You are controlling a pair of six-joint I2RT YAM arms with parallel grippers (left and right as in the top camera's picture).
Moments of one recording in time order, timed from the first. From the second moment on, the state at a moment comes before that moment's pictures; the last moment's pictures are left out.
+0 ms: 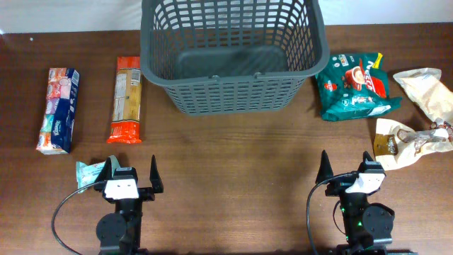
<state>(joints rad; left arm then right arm) 0.04 0.01 0.01 -0.08 -0.03 0.03 0.05 0.01 0.01 -0.07 0.06 0.08</state>
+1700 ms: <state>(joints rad) 0.04 0.01 0.01 -0.08 -0.03 0.03 0.05 0.01 0.01 -0.07 0.06 0.08</state>
